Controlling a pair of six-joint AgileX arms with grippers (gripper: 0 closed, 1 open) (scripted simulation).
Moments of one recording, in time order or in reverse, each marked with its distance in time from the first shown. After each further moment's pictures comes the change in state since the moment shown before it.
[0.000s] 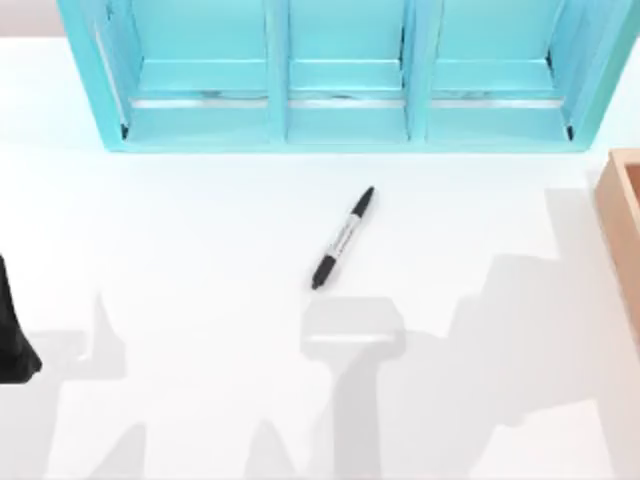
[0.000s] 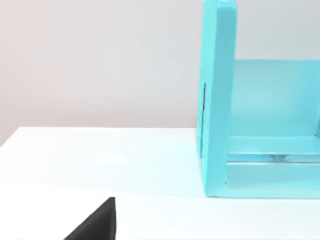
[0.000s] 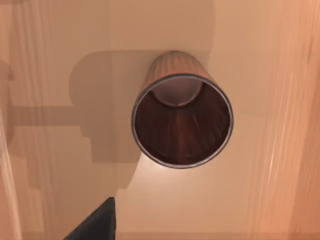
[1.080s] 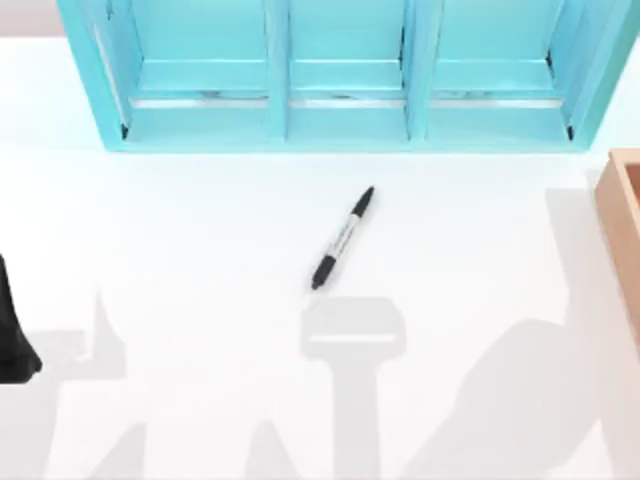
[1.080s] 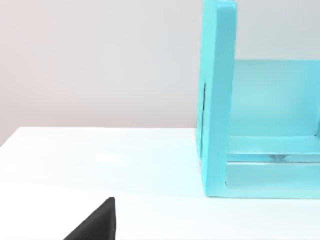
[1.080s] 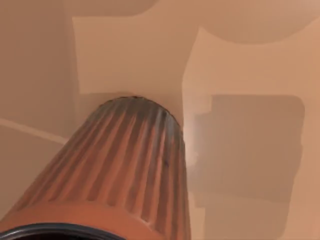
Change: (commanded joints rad) left arm 0.000 0.000 0.000 0.000 0.000 0.000; right arm -0.001 0.072 -0.313 0.382 0.000 0.004
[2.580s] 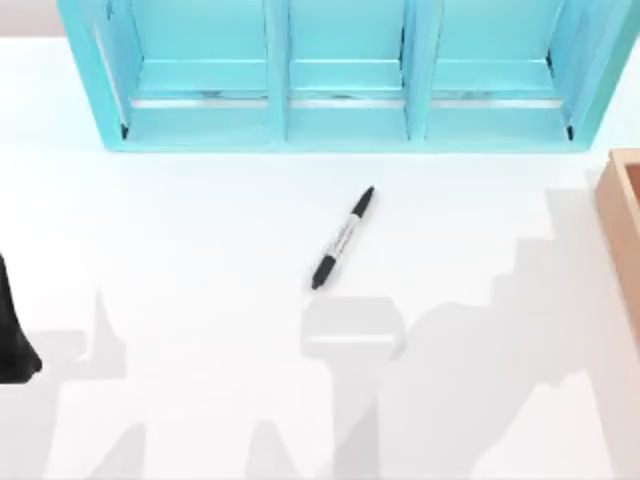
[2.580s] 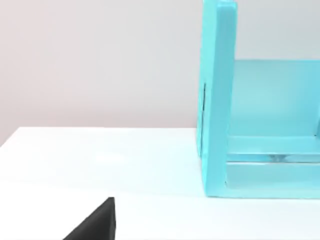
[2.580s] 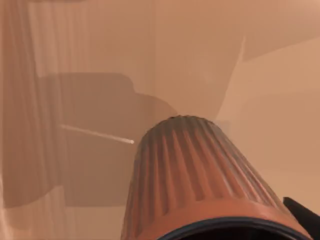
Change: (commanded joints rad) left arm 0.000 0.000 0.000 0.000 0.000 0.000; right arm 0.100 -0.017 0.107 -0.117 -0.001 0.096
